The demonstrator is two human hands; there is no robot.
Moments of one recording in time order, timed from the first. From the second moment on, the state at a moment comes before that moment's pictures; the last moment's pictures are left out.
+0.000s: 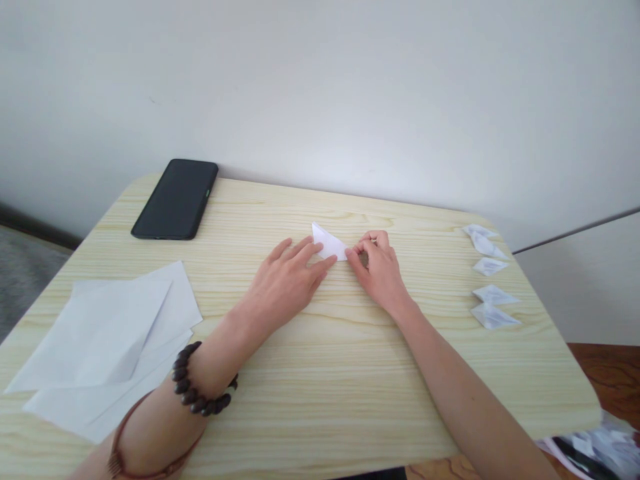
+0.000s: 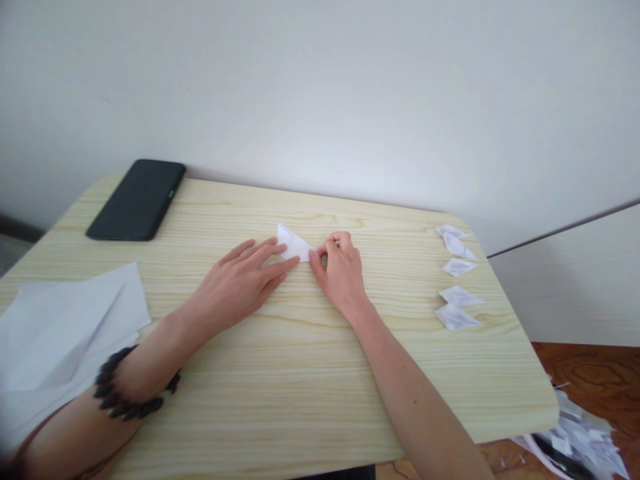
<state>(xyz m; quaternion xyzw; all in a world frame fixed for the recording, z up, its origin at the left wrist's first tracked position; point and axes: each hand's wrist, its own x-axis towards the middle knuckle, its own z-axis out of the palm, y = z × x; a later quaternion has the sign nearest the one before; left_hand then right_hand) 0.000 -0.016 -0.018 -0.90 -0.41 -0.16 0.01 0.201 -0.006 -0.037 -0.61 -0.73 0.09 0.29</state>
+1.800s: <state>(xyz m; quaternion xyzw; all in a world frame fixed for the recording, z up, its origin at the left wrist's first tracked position) 0.005 -0.018 -0.015 -0.89 -0.43 -0.16 -0.01 0.204 -0.004 -0.032 -0.61 -0.71 0.17 0.31</state>
